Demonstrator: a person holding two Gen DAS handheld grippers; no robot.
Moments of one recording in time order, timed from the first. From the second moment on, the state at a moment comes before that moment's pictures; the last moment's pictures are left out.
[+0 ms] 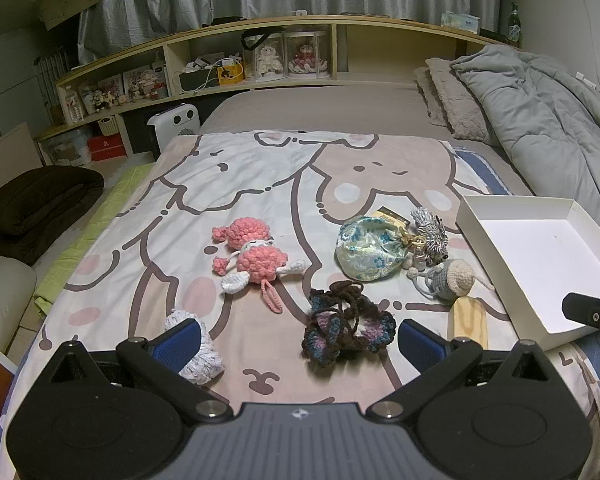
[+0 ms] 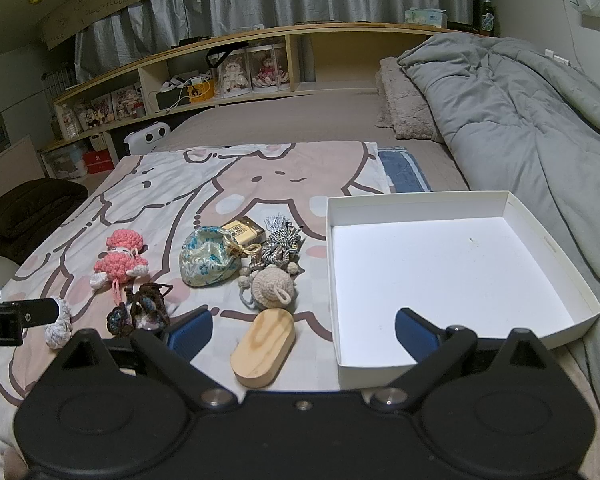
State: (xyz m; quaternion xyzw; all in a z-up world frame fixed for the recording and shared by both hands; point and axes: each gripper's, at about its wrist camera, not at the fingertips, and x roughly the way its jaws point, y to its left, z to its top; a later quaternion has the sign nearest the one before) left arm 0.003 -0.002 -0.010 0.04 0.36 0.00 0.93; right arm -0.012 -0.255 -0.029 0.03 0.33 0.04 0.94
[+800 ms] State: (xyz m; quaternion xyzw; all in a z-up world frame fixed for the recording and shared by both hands) left arm 0.026 0.010 -0.007 0.01 0.35 0.00 0.94; right arm 0.018 -0.255 -0.027 0.09 0.35 0.05 0.93
